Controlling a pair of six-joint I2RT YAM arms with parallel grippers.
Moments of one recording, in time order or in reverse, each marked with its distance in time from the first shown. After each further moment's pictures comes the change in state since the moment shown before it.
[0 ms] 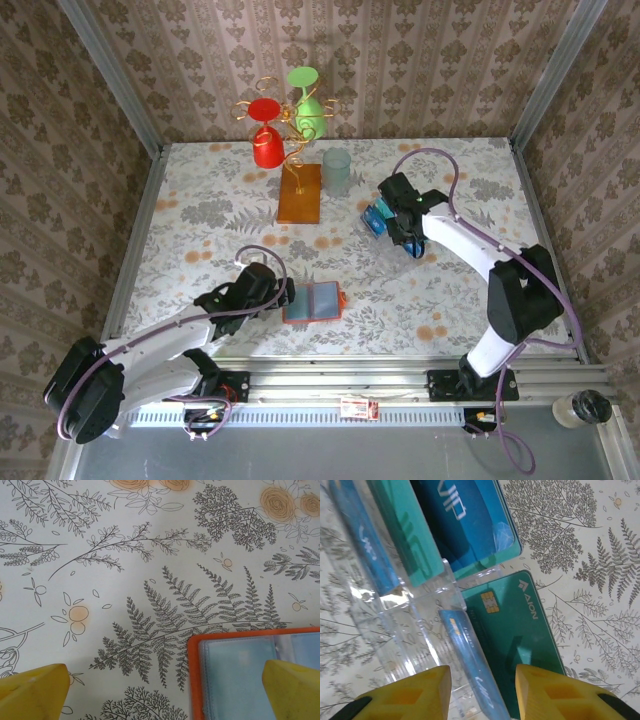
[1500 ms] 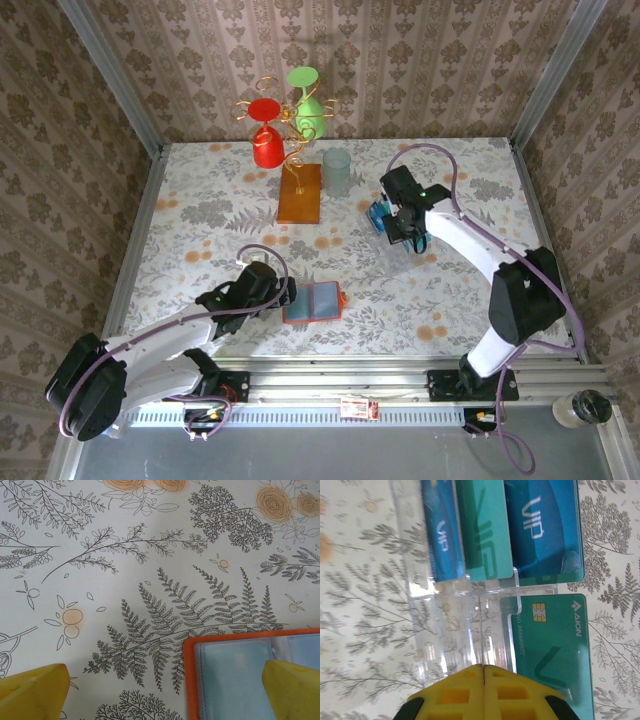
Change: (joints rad) left arm 0.000 0.020 0.006 0.014 0.007 0.004; right arm -0.006 -0.033 0.051 -0.020 -0.143 -0.119
